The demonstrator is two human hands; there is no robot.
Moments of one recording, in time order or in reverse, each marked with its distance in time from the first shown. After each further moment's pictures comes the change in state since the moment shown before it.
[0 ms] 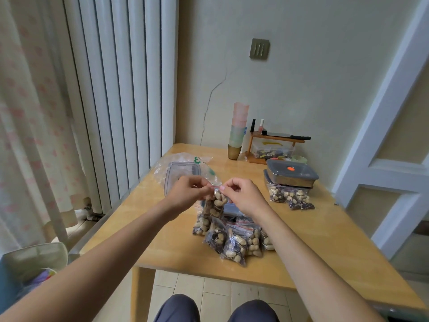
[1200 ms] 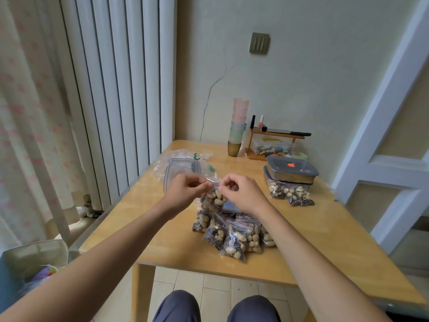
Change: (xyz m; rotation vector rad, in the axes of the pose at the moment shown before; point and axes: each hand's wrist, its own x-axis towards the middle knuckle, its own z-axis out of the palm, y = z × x) left_hand -0.005 -0.008 -0.001 0.014 0.038 0.123; right_hand -0.002 -0.004 -0.004 -0.169 -0.044 -0.142
